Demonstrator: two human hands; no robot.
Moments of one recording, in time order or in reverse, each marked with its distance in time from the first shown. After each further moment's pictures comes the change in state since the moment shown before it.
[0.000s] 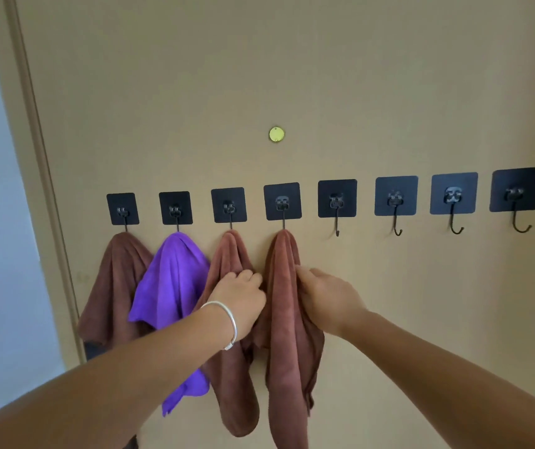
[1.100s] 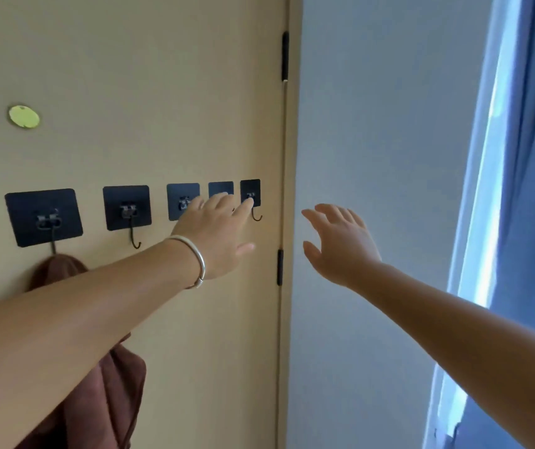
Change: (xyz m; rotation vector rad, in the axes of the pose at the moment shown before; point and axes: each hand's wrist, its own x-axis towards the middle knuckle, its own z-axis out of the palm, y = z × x) left_hand 0.081 0.084 -0.156 -0.566 0.802 0.574; right_hand -0.166 -0.001 -0.206 -0.913 0.249 0.823
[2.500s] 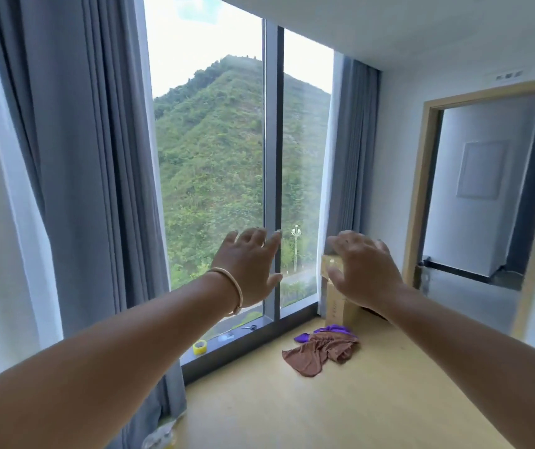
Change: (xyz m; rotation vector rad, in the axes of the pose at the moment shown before) left_hand -0.114 0.541 -0.307 -0.925 0.356 1.118; right_hand -0.487 0.138 -0.483 -0.936 -0.251 1.085
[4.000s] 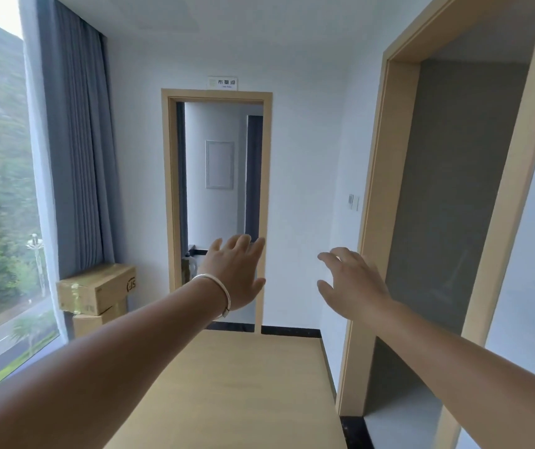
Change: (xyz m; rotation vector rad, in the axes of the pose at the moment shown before) left_hand 0.335 0.390 0.122 -0.459 0.245 0.643; right_hand -0.091 0.402 -0.020 -0.506 -0.120 0.749
